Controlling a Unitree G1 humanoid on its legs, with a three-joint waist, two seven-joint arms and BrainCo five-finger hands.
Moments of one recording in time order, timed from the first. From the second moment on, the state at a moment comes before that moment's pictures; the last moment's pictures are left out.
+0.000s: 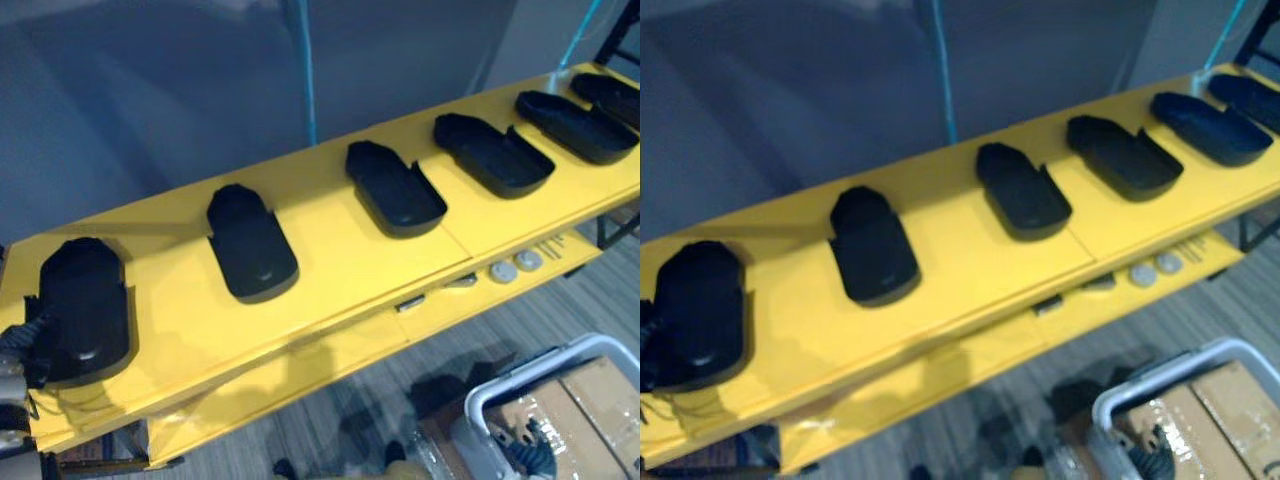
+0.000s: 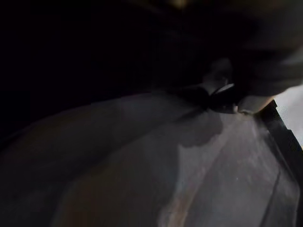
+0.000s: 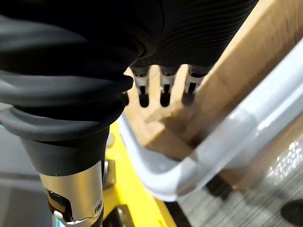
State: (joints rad) left arm -0.28 0.87 0.37 0.93 0.16 0.22 -0.20; right arm 0.28 -0.22 -0.35 0.72 0.15 -0.22 -0.10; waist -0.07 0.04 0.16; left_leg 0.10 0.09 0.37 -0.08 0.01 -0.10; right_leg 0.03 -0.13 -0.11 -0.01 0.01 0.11
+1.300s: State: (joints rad) left arm -0.35 0.91 0.39 0.67 0.13 -0.01 0.57; right arm 0.26 -0.21 -0.36 0.75 0.17 -0.32 -0.11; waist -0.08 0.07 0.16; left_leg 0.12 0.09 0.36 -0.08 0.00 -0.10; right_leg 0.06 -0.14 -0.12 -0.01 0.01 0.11
